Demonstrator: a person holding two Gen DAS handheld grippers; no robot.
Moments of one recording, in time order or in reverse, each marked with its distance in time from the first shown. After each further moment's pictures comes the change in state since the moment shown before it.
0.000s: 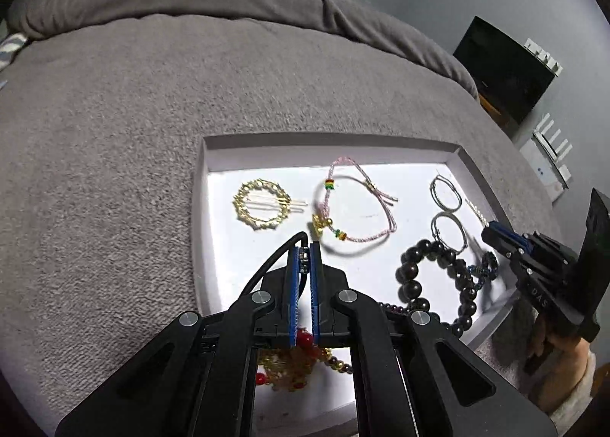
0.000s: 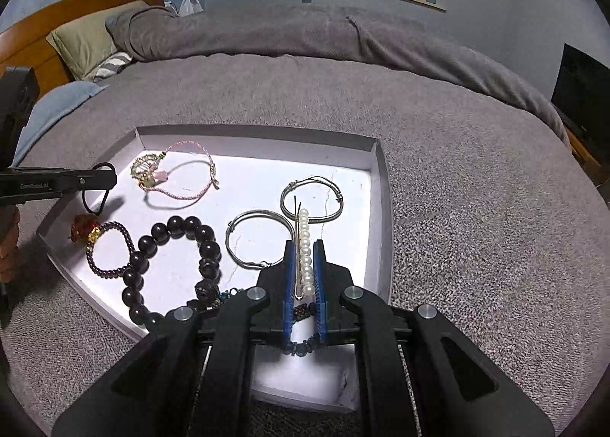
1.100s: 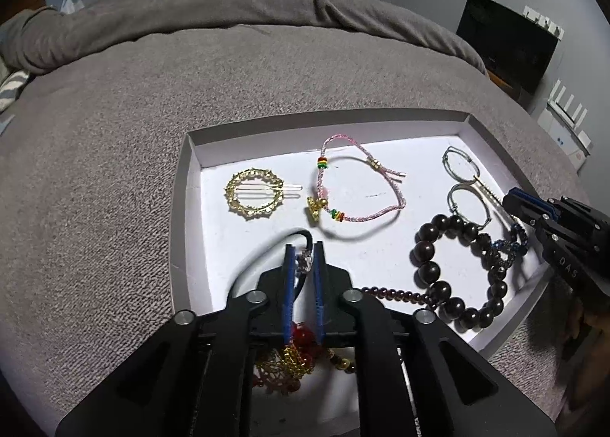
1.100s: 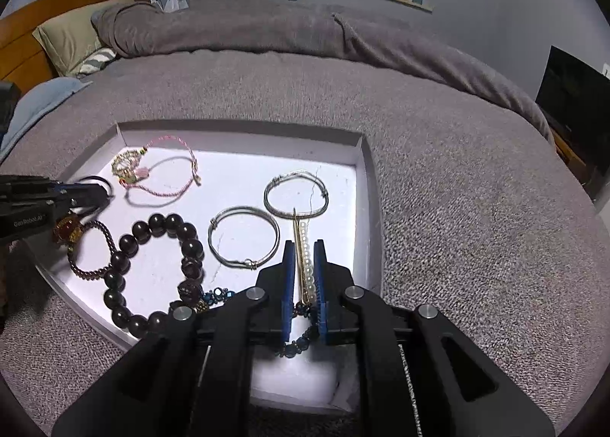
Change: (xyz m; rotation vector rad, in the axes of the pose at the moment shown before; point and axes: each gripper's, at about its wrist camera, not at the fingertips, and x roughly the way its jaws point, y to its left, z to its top) left arm 0.015 -0.023 -0.013 0.108 -0.025 0.114; right arm 0.002 -0.001 -0.004 0.010 -0.012 -0.068
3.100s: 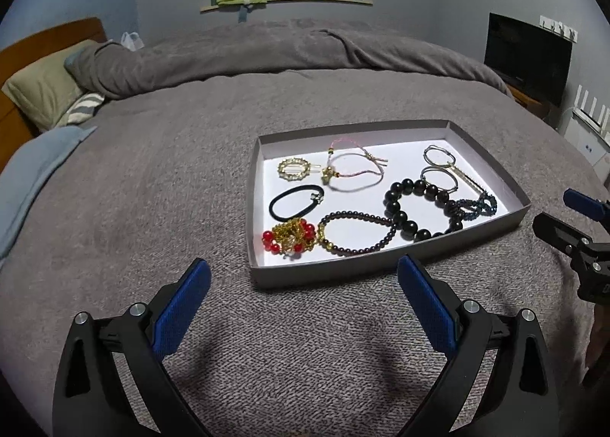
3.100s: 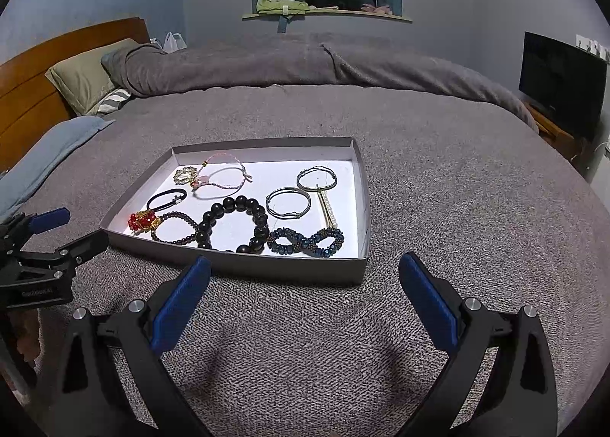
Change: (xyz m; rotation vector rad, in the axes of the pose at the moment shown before) left arm -0.111 -0.044 -0.076 -0.006 -0.160 0.246; right arm -0.105 0.014 -0.045 0.115 -0.096 0.036
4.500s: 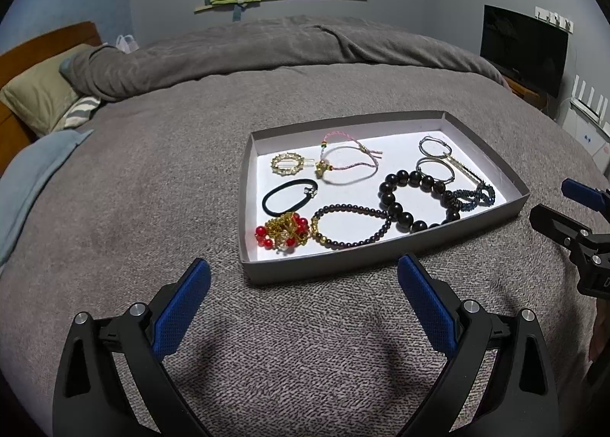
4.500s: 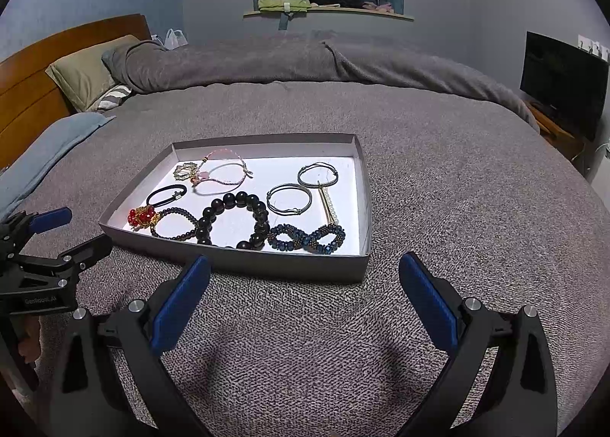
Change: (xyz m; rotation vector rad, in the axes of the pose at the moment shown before) left arm 0.004 -0.006 -0.002 0.021 0.012 -0.001; right arm 0.002 0.000 -0.003 -0.004 0.006 0.002
